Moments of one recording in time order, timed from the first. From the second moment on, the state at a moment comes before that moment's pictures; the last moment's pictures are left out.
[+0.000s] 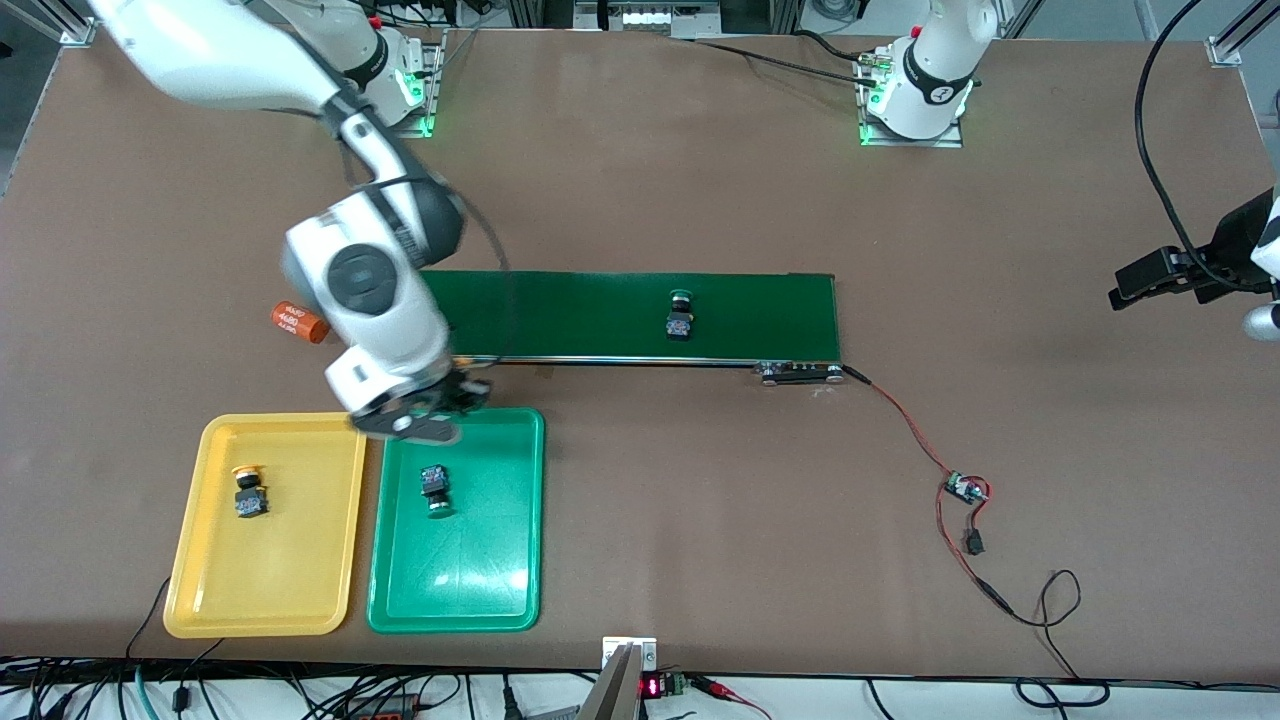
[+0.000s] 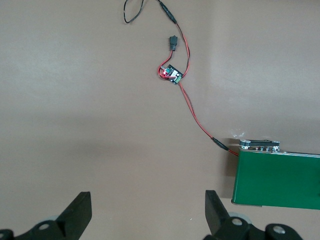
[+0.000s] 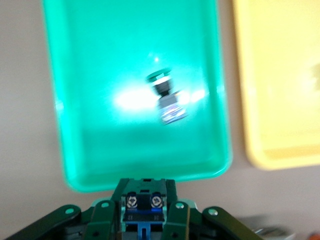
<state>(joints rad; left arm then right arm) 0.14 0.12 -0.09 -1.52 0.00 1.61 -0.05 -0.11 0.61 0.56 -1.55 -0.48 2.11 0.66</state>
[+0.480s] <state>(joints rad) 0.14 0.12 -0.09 -1.52 0.00 1.61 -0.05 -0.30 0.76 0.46 -1.50 -0.48 2.27 0.23</state>
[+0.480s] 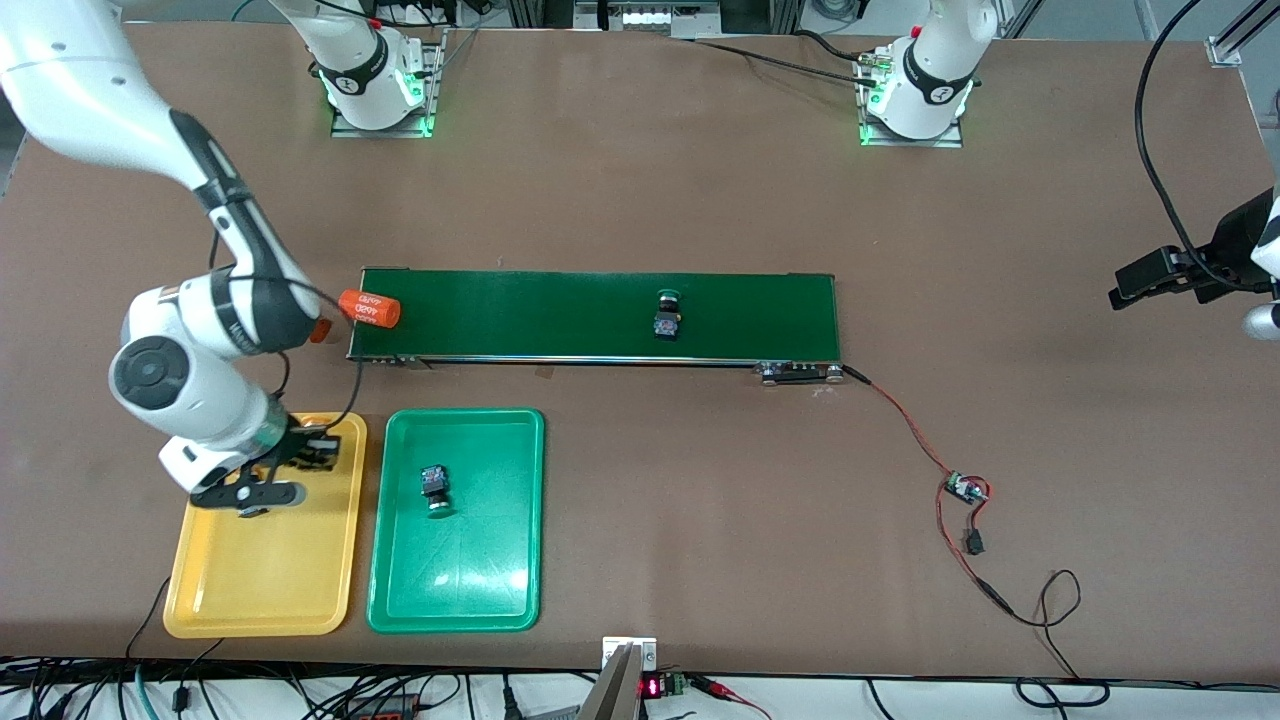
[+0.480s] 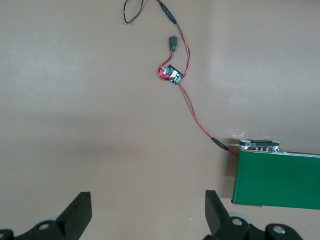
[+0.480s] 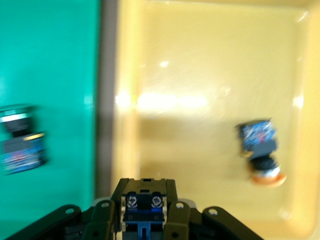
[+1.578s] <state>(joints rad) 0.14 0.11 -0.09 -1.52 0.00 1.62 -0.05 -0.29 0.80 0.50 -1.41 -0.41 2.19 0.29</state>
